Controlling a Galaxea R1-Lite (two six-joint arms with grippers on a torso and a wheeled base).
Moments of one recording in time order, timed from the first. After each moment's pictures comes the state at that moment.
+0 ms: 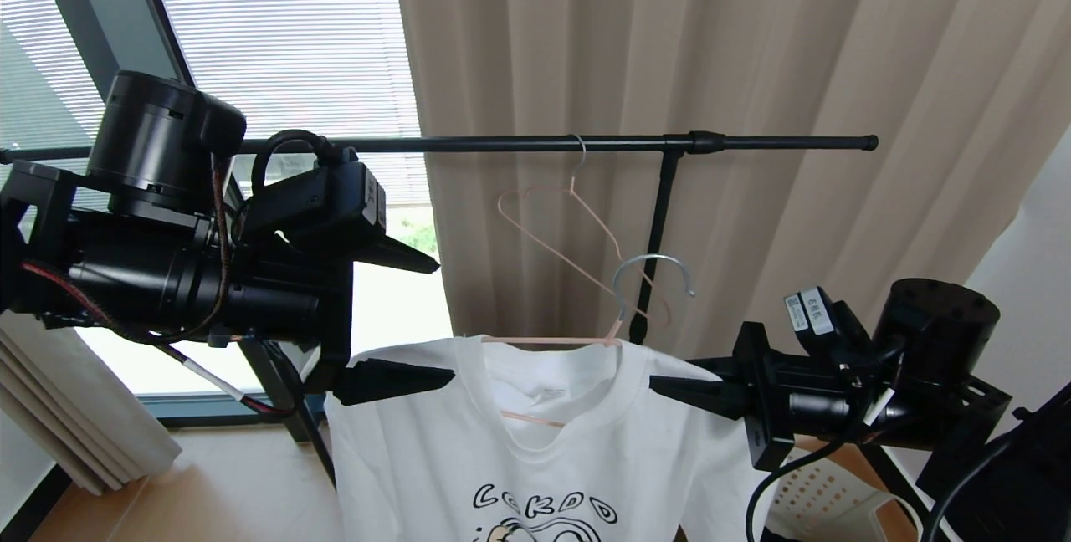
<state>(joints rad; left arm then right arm) -0.38 1.56 -1.14 0.25 -0.62 0.86 0.36 1.89 -0.43 -1.32 0.97 -0.18</state>
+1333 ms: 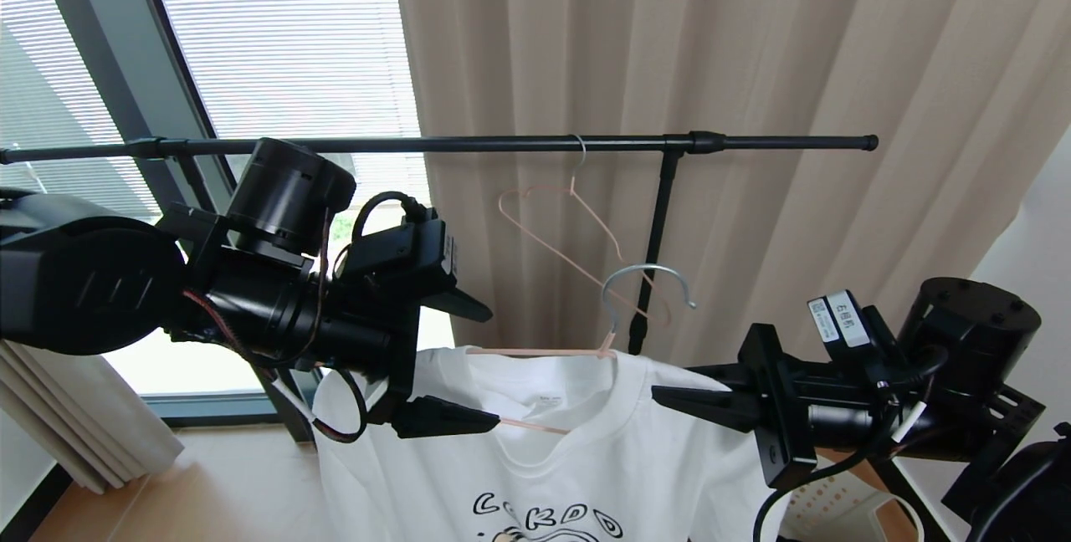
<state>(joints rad) -0.44 1.70 -1.14 0.23 -0.69 0.86 0.40 1.81 -0.40 -1.32 0.97 -0.18</state>
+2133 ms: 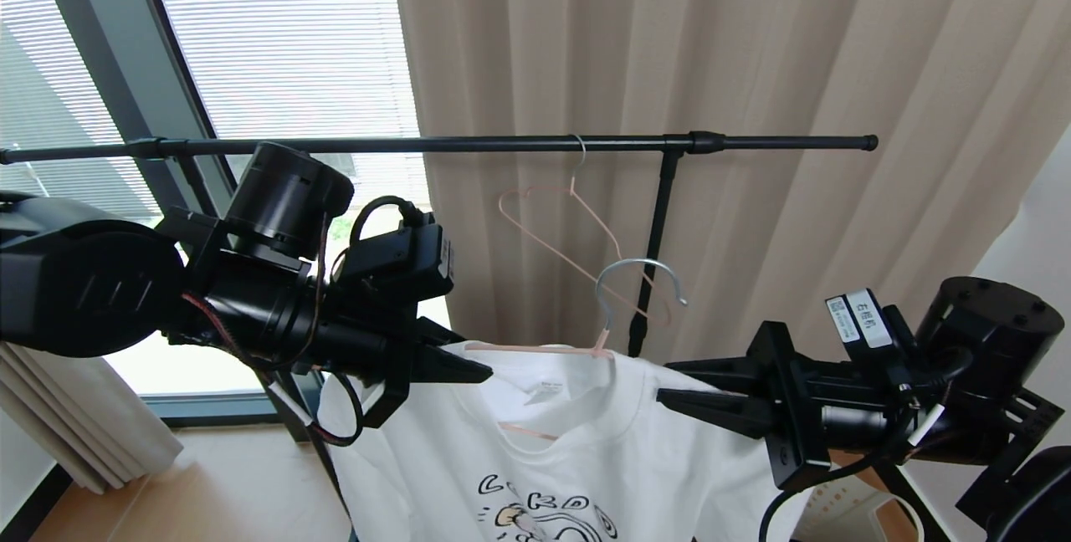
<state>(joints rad) -0.44 1.70 -1.13 0.24 -0.69 0.86 0.40 1.79 -0.38 -1.33 0.97 -0.18</state>
